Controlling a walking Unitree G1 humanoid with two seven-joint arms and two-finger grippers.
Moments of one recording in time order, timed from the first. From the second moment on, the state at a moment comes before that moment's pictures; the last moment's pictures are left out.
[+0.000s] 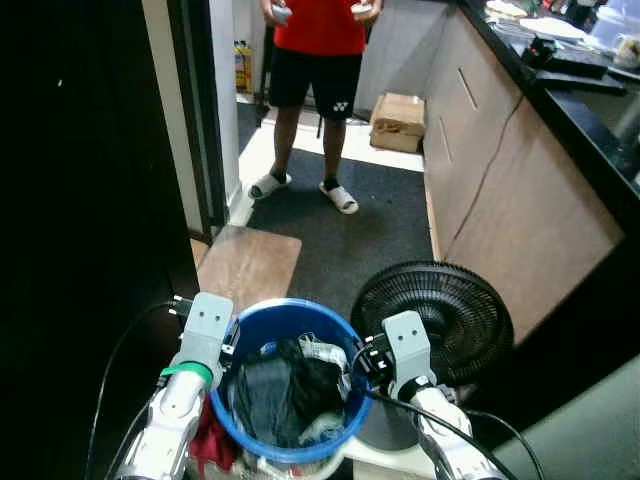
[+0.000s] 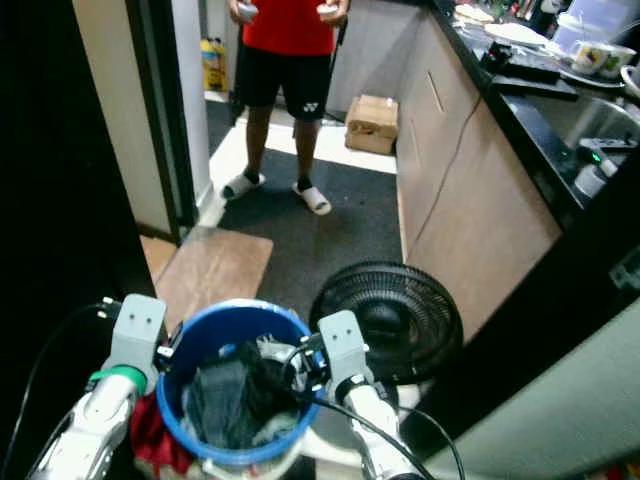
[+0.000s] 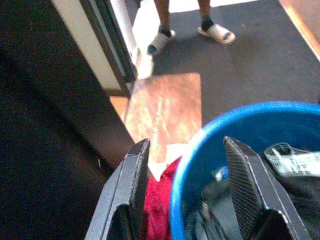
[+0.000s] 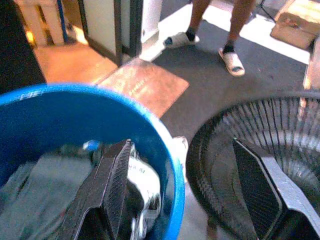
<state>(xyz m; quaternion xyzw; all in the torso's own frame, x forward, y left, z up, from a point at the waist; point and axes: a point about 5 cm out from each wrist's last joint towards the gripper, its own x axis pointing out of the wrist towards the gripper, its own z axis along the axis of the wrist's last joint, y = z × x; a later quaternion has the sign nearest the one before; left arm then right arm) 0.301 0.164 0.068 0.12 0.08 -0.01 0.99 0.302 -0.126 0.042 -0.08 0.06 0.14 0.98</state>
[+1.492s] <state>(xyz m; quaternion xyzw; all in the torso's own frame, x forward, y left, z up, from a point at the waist) 0.294 0.155 0.056 0.11 0.09 -0.03 0.99 0.301 -0.119 0.041 -0.07 0.06 0.13 0.99</state>
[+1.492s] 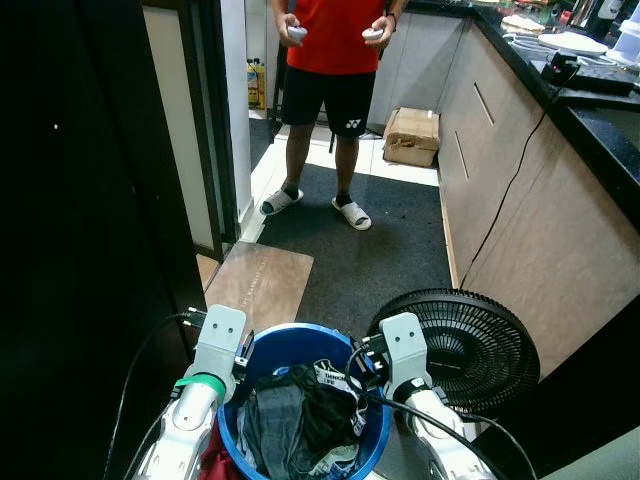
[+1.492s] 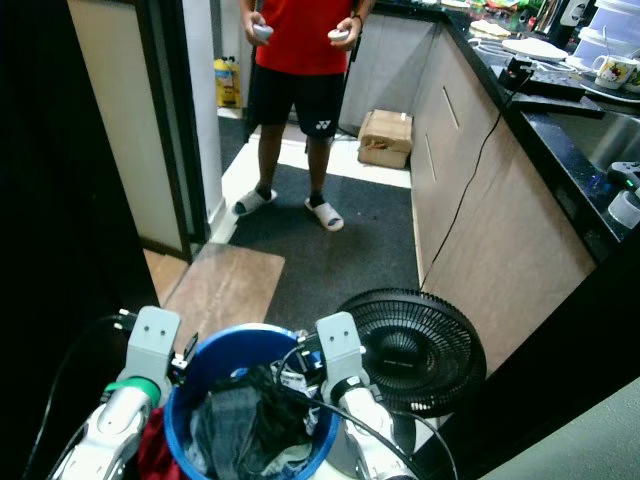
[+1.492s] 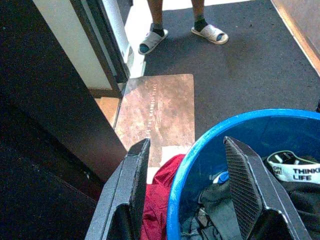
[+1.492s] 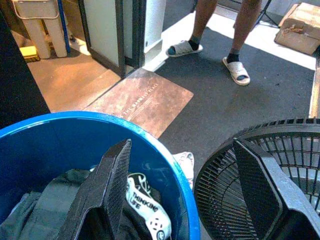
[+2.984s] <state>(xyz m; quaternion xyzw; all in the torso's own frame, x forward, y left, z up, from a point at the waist) 0.343 0.112 0.197 0.03 -0.10 -0.06 0.99 0.348 -0.104 0.166 -0.04 -0.14 0.14 0.98</state>
